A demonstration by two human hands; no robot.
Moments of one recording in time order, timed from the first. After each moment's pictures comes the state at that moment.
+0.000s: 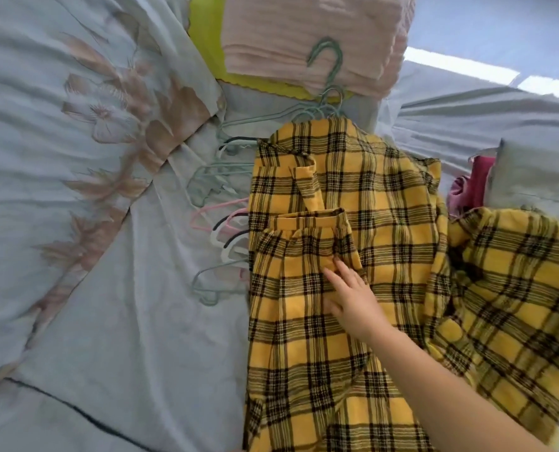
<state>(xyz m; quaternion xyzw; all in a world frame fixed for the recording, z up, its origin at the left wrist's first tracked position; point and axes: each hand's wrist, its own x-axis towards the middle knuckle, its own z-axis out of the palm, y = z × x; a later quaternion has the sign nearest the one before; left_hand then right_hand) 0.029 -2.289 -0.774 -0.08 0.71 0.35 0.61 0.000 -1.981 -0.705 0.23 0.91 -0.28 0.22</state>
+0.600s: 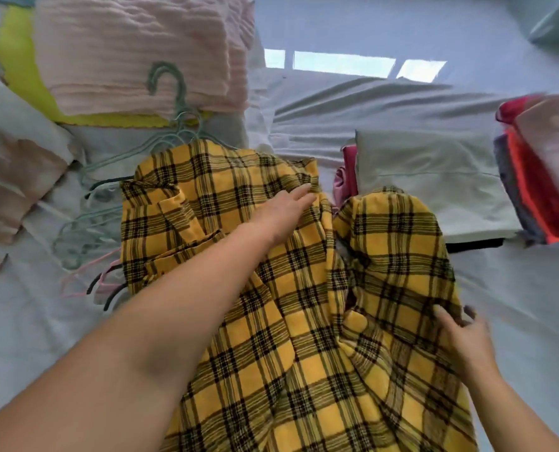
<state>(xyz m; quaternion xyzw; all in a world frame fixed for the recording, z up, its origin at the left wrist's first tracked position) -0.120 -1.884 -0.660 0.58 0.79 0.05 0.18 0.206 -1.825 -0.694 0.76 0.52 -0.38 -0.09</state>
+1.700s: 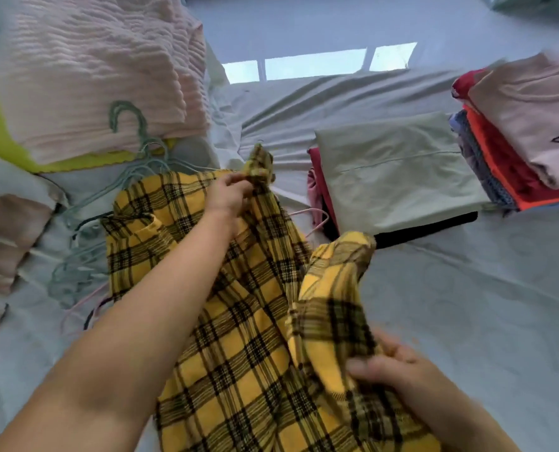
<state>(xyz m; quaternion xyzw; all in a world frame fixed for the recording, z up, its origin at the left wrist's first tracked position) -0.135 -1.863 -0.624 0.07 0.71 0.58 0.39 0.157 -1.912 -0.553 0.37 0.40 -0.84 0.03</state>
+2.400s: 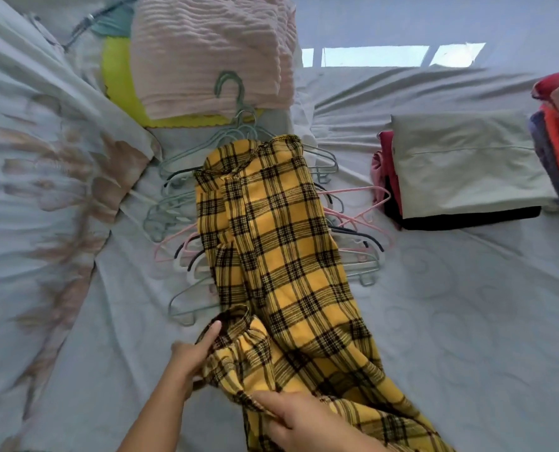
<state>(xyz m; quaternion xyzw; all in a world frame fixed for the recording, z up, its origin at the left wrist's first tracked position) -0.085 -2.214 -0.690 -0.21 0.80 0.29 0.48 0.096 -2.093 -0.616 0.15 0.75 -0.59 0.25</state>
